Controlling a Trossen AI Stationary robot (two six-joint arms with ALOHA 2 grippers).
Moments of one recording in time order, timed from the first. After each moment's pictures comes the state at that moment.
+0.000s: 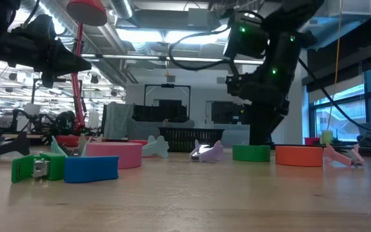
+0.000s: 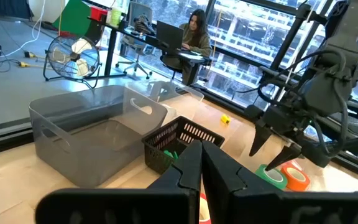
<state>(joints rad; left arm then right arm) 0.16 0.00 0.08 -0.12 -0.34 -0.36 0.02 1.72 0.97 -0.54 0.15 0.50</state>
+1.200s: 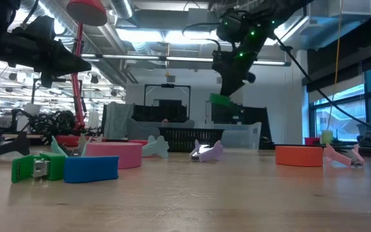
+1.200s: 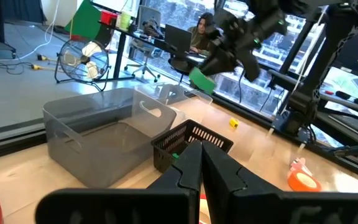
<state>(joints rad) 0.16 0.00 0.08 -0.12 -0.38 -0.35 -0.51 1.69 1.32 -0.54 0.14 0.02</state>
